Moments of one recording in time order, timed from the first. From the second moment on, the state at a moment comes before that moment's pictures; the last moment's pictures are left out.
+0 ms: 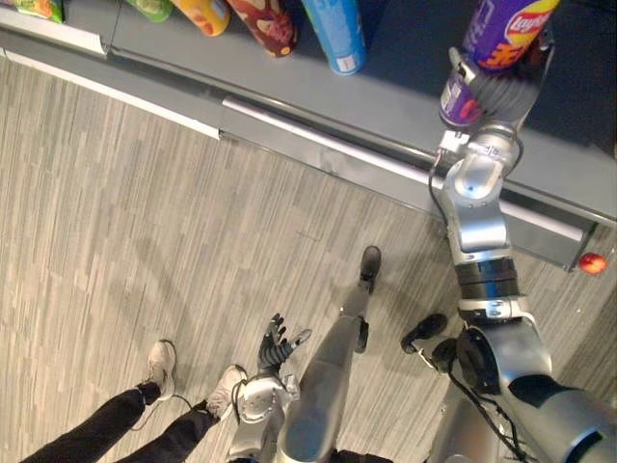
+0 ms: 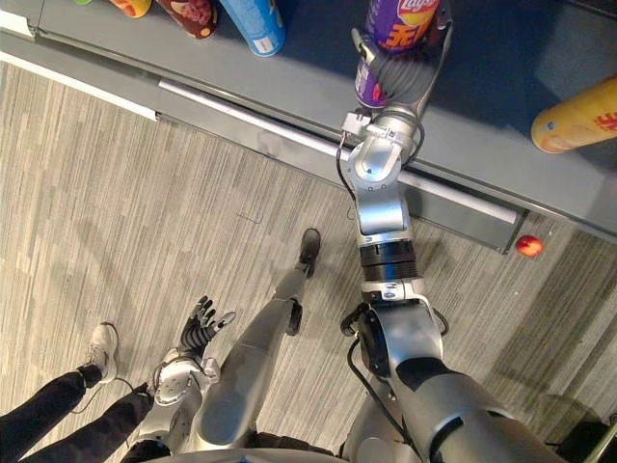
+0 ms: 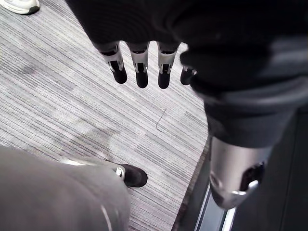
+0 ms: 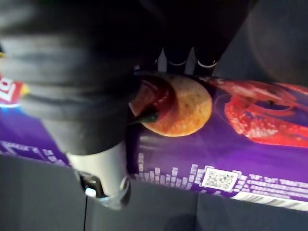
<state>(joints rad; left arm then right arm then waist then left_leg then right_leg) 0.04 0.04 -0.08 0.58 -0.27 -0.24 0.15 -0.98 -0.08 -0.12 0.32 -0.27 -0.10 -0.63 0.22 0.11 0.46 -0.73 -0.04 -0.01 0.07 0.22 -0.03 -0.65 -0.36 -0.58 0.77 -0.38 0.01</state>
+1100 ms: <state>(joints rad) 0.05 0.04 -0.09 0.55 -0.30 -0.24 0.11 -0.99 -0.06 -0.14 0.29 -0.36 -0.09 -0.71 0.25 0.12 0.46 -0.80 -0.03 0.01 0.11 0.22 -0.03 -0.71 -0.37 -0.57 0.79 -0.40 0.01</state>
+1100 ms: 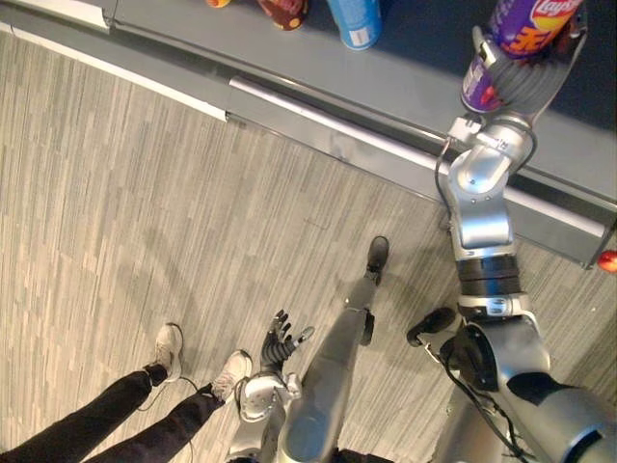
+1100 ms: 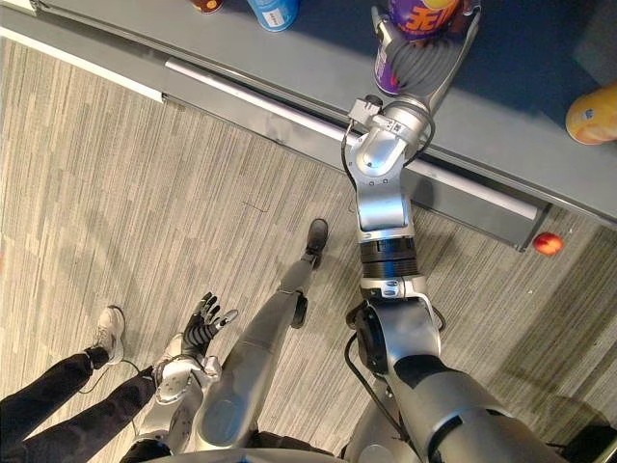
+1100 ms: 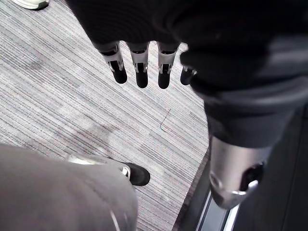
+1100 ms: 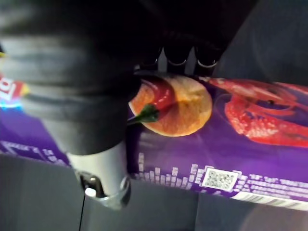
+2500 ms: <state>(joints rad) 0.05 0.08 -0.09 0.67 -0.29 -0.21 0.10 -0.79 -0.02 0.01 0.34 -0.38 -0.11 -0.63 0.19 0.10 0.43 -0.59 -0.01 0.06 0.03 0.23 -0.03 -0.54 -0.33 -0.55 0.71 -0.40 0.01</state>
